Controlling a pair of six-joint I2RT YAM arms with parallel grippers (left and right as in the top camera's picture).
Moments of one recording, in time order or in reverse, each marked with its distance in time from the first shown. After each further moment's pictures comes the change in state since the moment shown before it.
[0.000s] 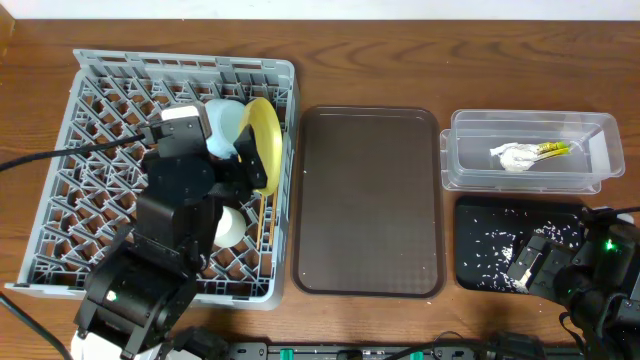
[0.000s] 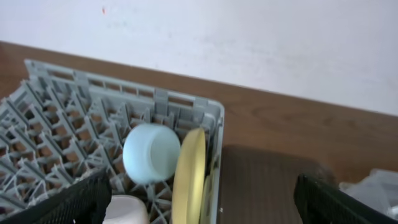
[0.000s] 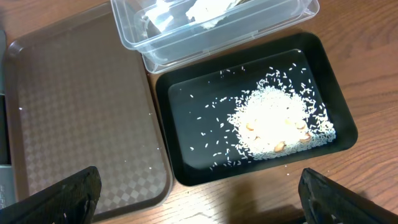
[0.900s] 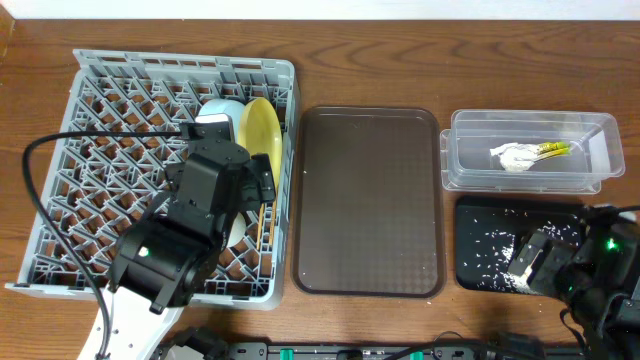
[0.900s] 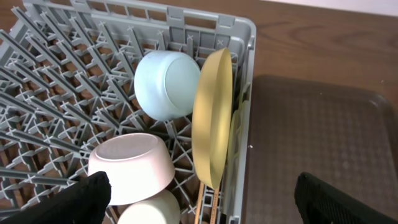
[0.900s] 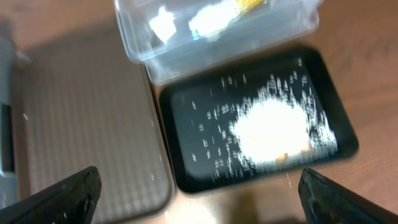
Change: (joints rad) left arm 0.000 0.132 0.000 -0.199 0.022 -0.032; right arm 0.000 0.000 0.000 0.051 0.000 0.000
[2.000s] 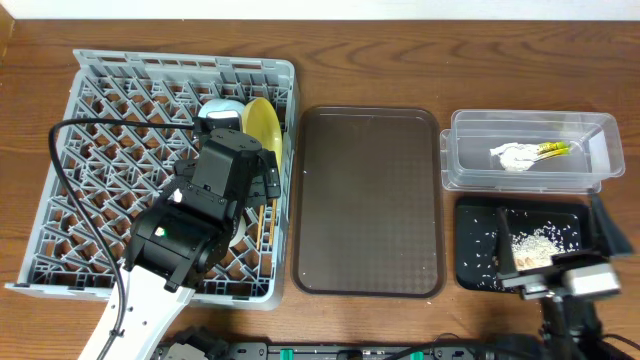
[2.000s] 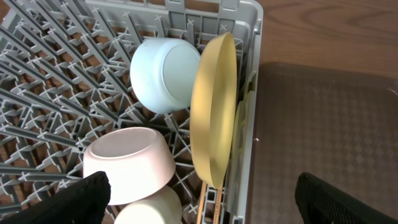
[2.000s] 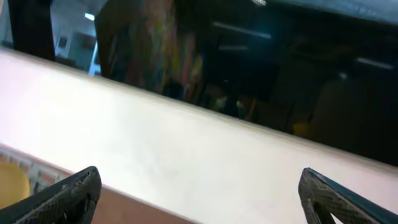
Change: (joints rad) left arm 0.000 0.063 0.000 0.000 0.001 0.000; right arm 0.127 -0.629 -0.670 1.287 -0.253 -0.438
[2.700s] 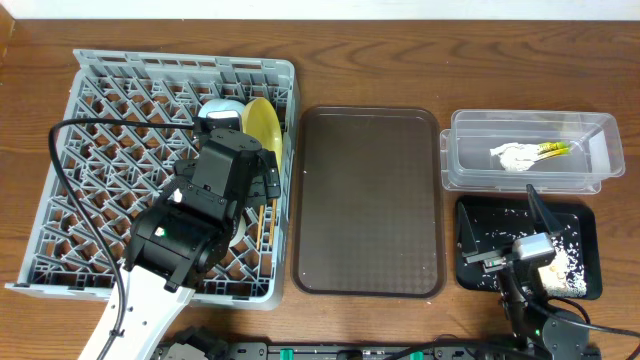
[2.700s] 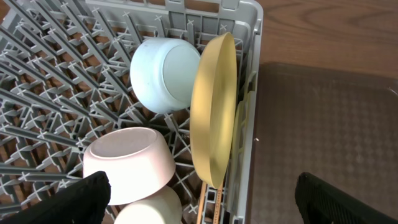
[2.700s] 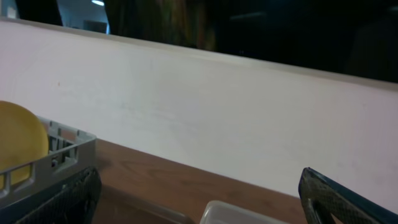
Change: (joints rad) left arm 0.000 0.000 0.000 0.000 0.000 0.000; right arm 0.063 -0.052 -0.431 0.282 0.043 0.076
